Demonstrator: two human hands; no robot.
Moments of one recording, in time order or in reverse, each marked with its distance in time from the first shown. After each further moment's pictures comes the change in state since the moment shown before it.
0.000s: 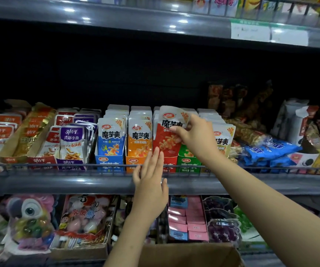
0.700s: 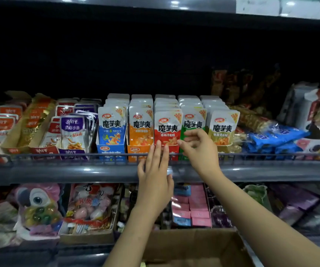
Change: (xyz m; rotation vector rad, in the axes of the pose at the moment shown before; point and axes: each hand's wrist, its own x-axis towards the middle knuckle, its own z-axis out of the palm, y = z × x) left_hand -0.008 0.005 0.007 0.107 -0.047 -0.012; right_hand -0.053 0.037 0.025 0.217 0.067 0.206
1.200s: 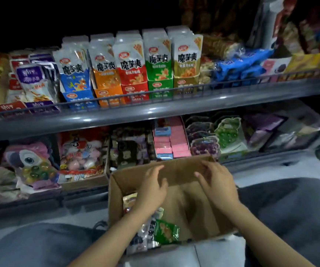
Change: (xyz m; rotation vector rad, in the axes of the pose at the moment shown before) left_hand -0.151 0.017 0.078 -0.454 -0.381 -0.206; right_hand -0.216 0.135 -0.078 -0.600 -0.122 0.136
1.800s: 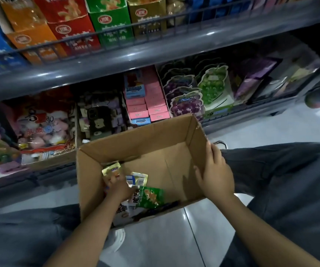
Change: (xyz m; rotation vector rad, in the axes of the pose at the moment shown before) left_hand -0.007 -0.129 0.070 0.496 -0.486 -0.611; right_hand -0.058 0.069 0.035 -0.231 -0.204 0.257
